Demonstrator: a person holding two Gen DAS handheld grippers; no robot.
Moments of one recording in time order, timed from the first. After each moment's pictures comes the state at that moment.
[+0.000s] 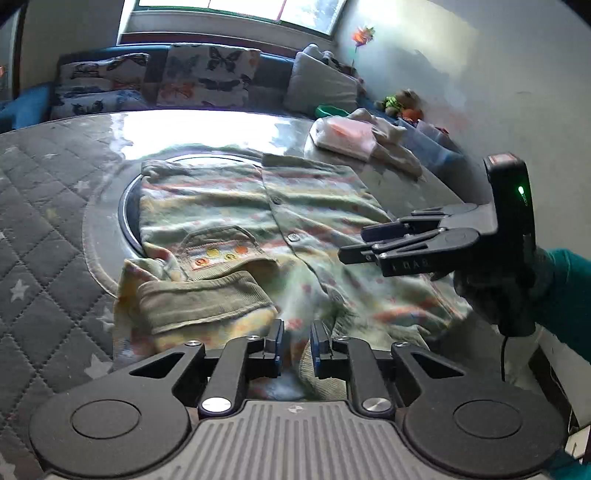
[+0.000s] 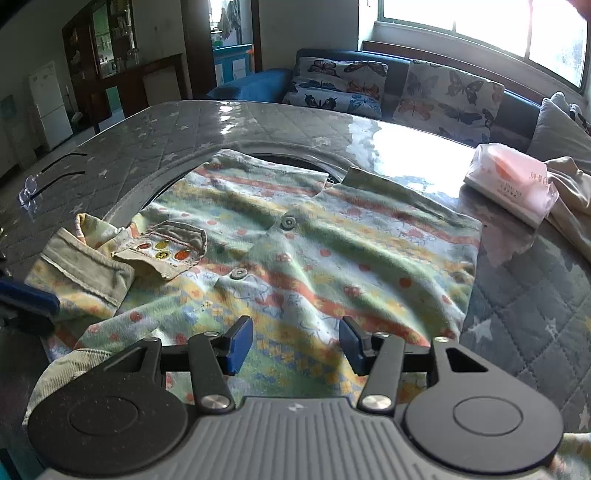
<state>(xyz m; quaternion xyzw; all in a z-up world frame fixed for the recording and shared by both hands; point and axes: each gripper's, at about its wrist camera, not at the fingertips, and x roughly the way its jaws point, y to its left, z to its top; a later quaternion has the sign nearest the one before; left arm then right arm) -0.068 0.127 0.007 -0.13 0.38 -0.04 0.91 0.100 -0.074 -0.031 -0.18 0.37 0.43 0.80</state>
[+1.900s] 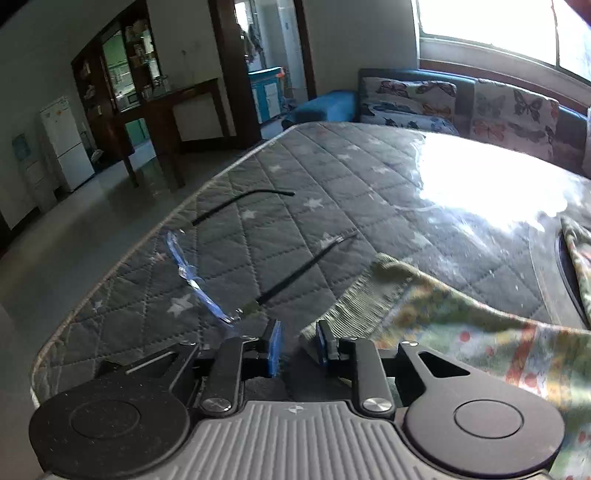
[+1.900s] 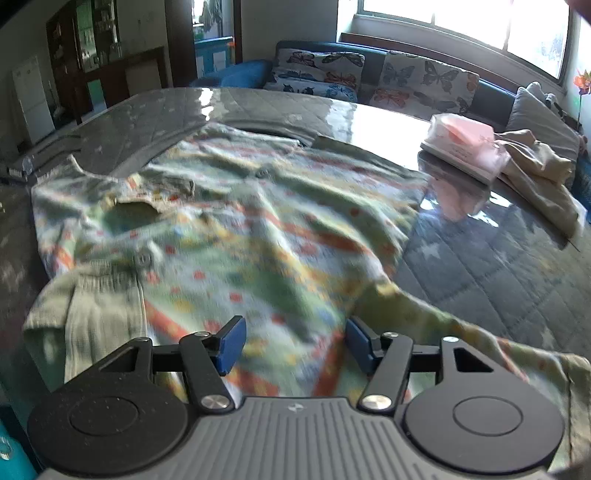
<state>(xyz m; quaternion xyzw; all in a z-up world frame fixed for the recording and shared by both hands) -0.132 0.318 -0.015 -0.11 0.35 0.45 0.81 0.065 -0.139 -0.030 -0.19 0.38 0.40 0.81</state>
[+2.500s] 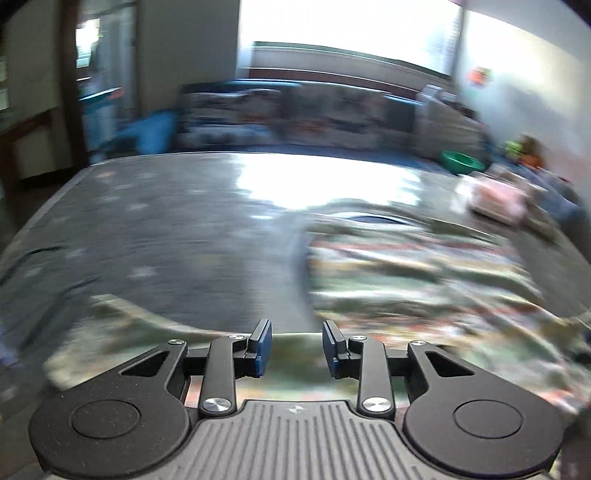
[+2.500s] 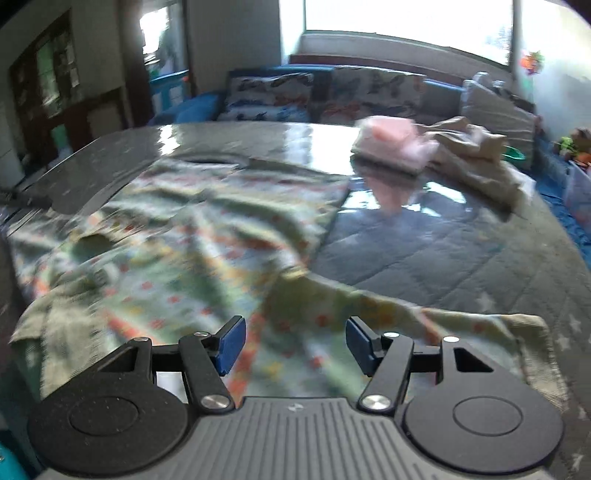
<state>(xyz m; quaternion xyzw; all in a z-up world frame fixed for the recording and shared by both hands) -0.044 0.187 0.010 -0.11 0.35 0.14 0.92 0.088 -0.194 -0.023 -0.12 0.36 0.33 0.86</state>
